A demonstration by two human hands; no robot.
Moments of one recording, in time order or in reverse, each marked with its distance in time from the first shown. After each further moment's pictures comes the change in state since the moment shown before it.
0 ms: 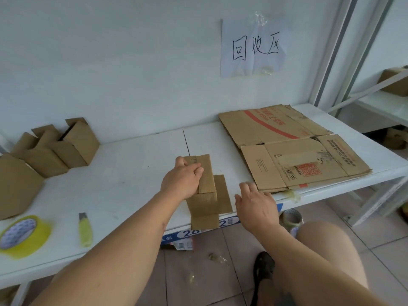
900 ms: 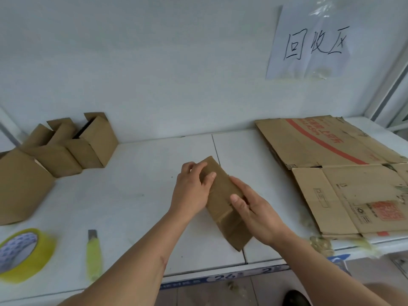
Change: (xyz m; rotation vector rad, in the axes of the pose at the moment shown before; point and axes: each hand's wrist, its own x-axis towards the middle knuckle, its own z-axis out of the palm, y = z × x) left_hand 0.055 -0.076 0.005 -0.386 0.239 -0.041; right_hand 0.084 -0.078 0.005 0.917 -0.305 -0.168
